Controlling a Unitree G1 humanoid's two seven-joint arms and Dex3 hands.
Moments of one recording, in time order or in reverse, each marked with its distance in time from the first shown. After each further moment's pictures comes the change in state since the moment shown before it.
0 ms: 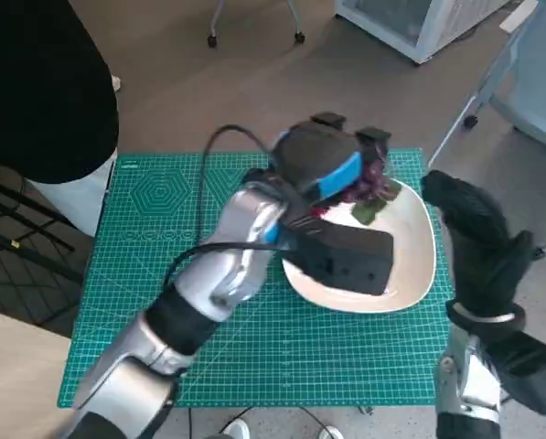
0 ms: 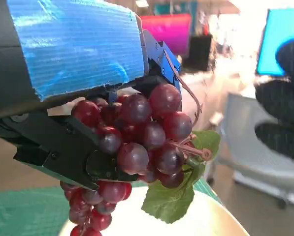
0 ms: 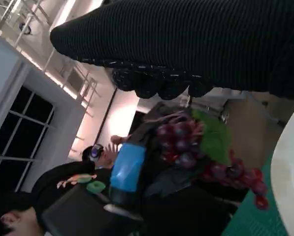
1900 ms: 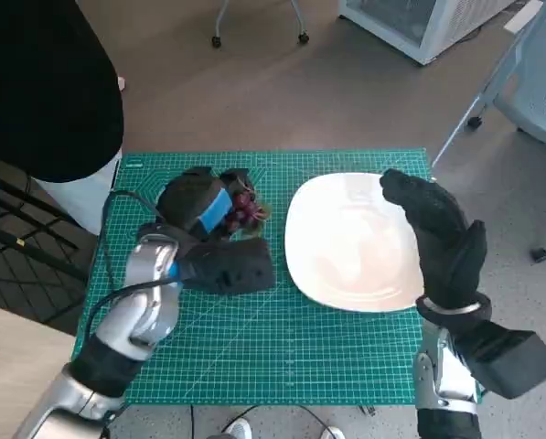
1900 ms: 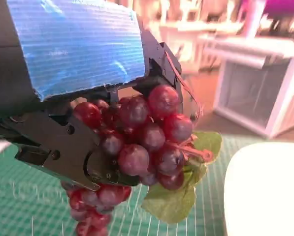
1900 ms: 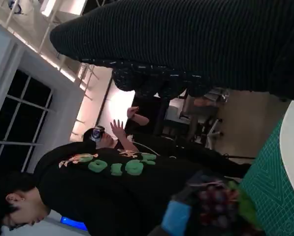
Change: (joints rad) left arm 0.440 0.344 0.107 -0.355 -0.004 0.183 0.073; right arm -0.029 0.057 0.095 0.021 -0.037 0.030 -0.012
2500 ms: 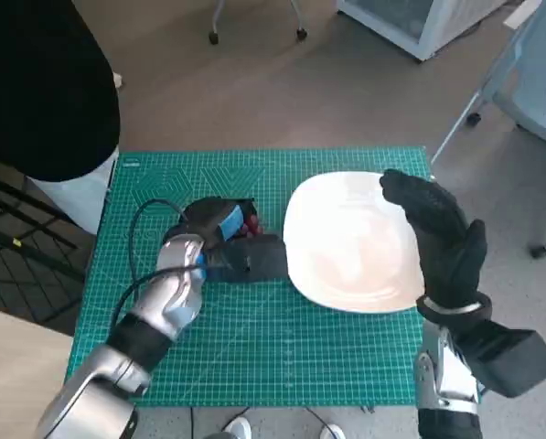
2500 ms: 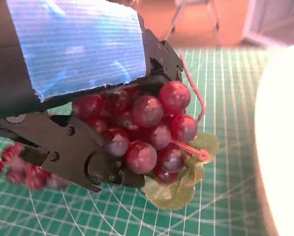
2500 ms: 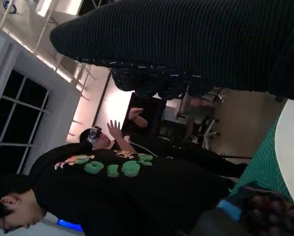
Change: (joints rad) left arm -0.118 -0.094 -0.099 0.377 -0.063 0.028 -0.041; right arm 0.003 -0.003 0.003 -0.011 0.000 0.013 0.000
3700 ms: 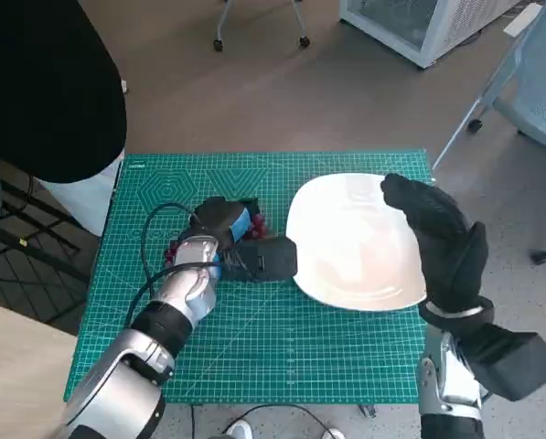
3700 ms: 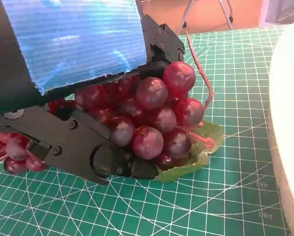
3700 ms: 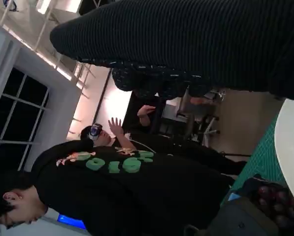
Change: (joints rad) left arm -0.170 -0.147 -0.029 0.532 0.004 -0.107 0.120; right arm 0.012 -0.008 0.001 -0.019 0.000 0.018 0.000
